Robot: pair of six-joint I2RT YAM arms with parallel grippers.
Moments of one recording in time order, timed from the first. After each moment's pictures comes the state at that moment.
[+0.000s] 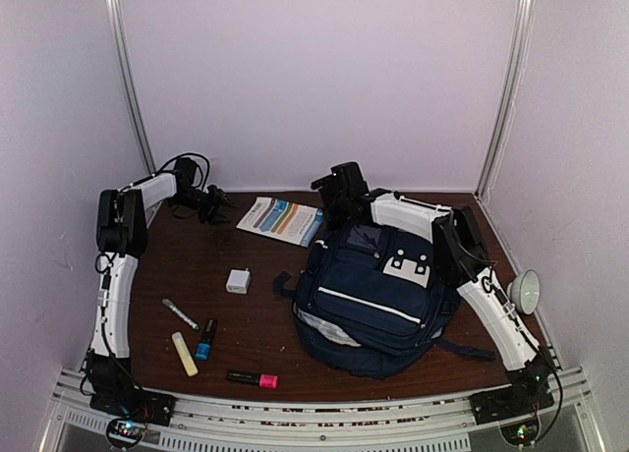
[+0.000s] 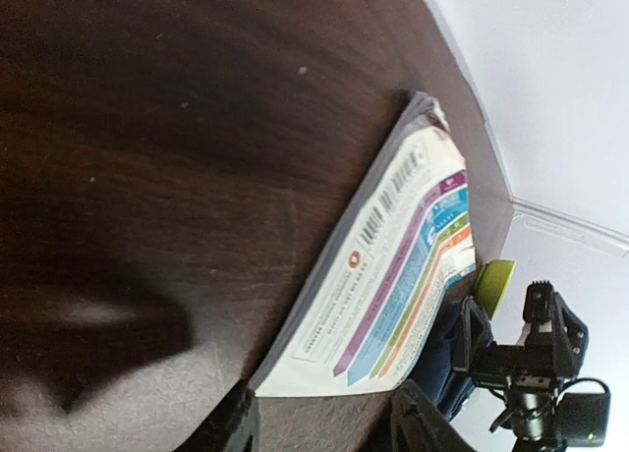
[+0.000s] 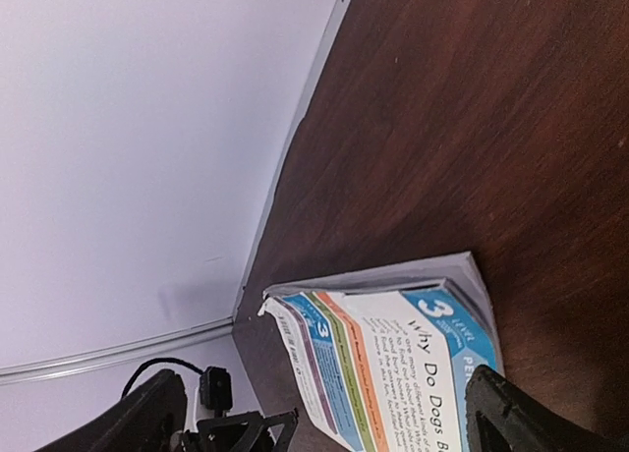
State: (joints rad) left arm -0.05 2.58 2.23 -0.69 0.77 -0.69; right arm 0.59 2.68 2.36 -0.17 0.00 1.54
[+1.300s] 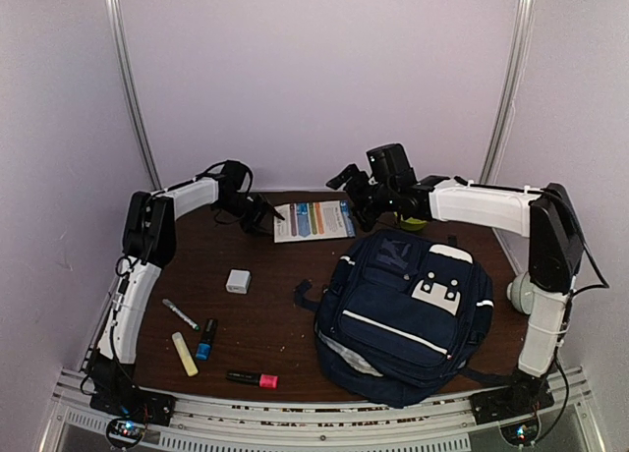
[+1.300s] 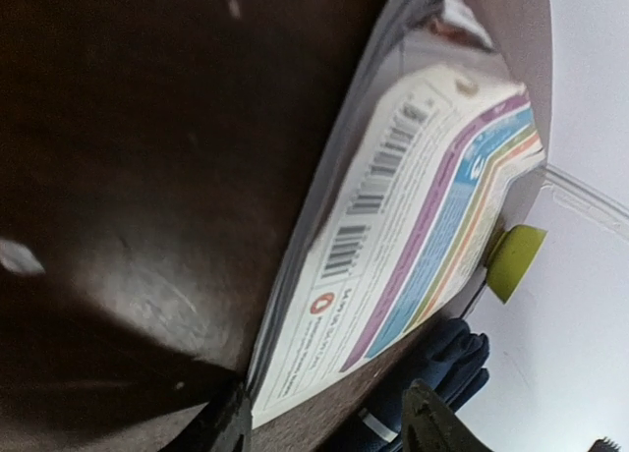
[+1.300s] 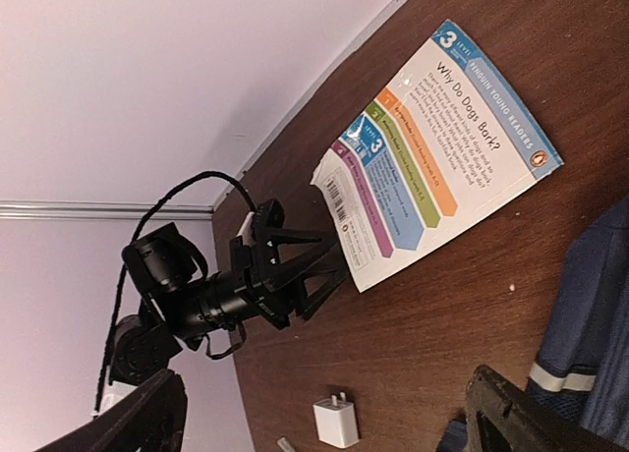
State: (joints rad) left arm -0.30 2.63 2.29 -0.70 0.71 -1.00; right arm 0.65 1.91 1.53 -0.12 -0.03 1.27
